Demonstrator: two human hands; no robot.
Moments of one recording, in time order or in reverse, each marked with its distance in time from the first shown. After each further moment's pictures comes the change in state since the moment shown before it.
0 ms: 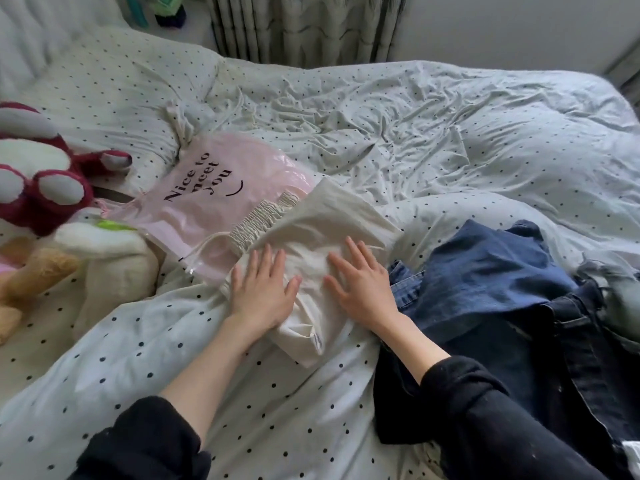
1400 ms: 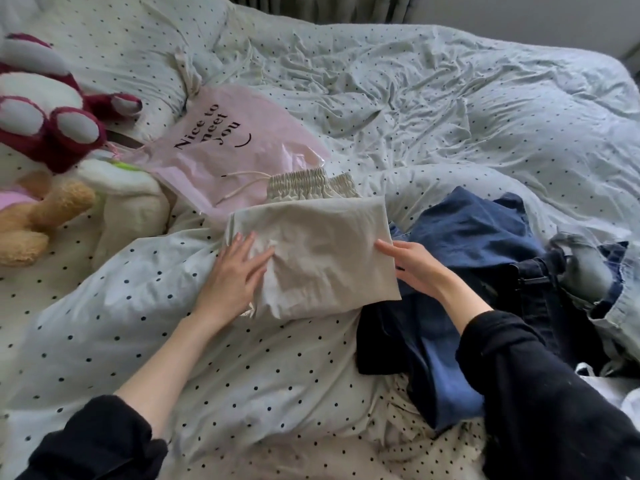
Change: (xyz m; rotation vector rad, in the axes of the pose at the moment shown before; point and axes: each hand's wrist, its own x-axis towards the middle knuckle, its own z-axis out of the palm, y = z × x) left_hand -0.081 -0.042 0.031 -0.344 0.298 0.219; right_hand -0.054 0.062 -0.050 1.080 -0.281 0.547
